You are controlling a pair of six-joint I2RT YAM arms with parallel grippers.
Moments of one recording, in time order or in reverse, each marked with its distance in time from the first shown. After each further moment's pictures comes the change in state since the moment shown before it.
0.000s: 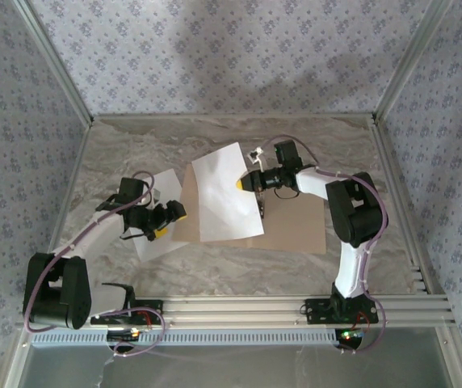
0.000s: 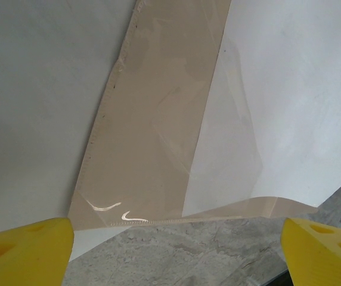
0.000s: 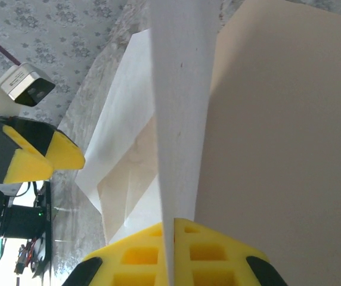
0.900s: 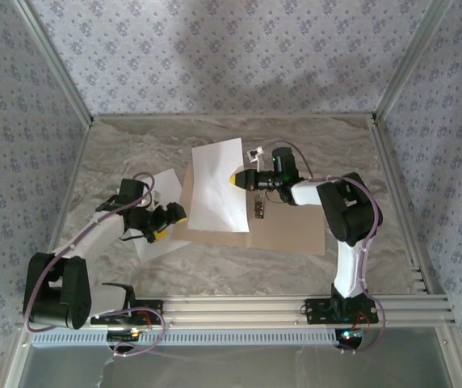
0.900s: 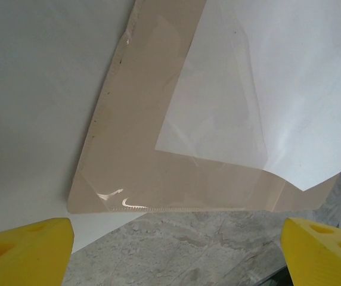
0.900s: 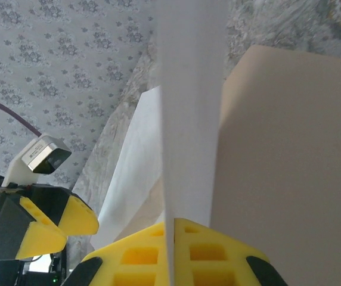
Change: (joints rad) left arm 0.000 0.000 -0.006 -0.021 0.008 0.011; right arm 0.050 0.039 -0.146 0.550 0.092 0.418
